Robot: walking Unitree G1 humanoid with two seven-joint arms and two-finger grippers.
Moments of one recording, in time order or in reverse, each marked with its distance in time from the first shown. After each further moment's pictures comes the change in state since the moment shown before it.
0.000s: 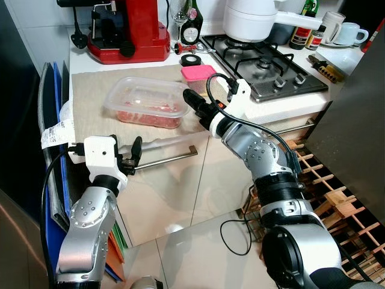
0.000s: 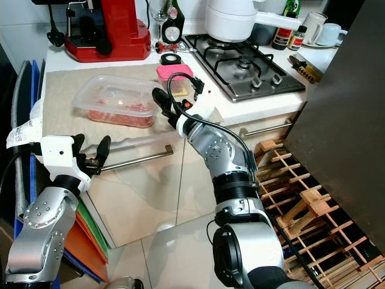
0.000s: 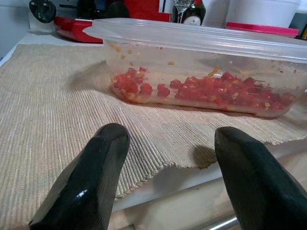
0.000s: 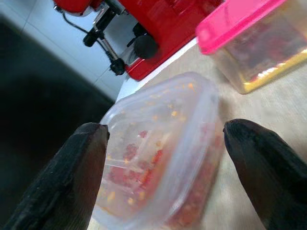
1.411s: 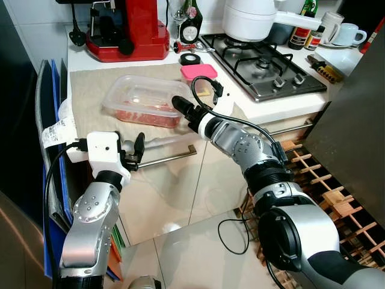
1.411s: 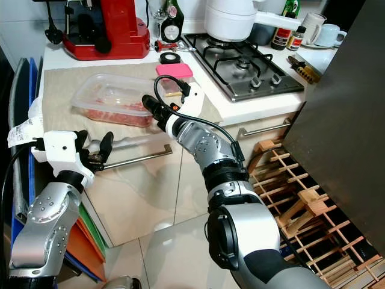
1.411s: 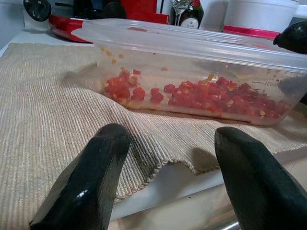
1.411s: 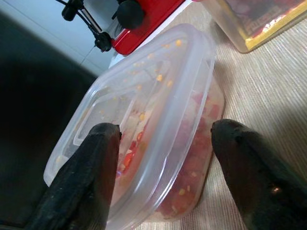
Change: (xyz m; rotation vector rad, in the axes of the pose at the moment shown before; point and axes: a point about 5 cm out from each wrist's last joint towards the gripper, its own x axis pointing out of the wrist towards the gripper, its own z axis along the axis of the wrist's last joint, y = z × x) left arm 0.007 -0.003 0.006 -0.011 -0.003 0.008; right arm 0.013 -0.006 -0.019 0.045 0.093 -0.039
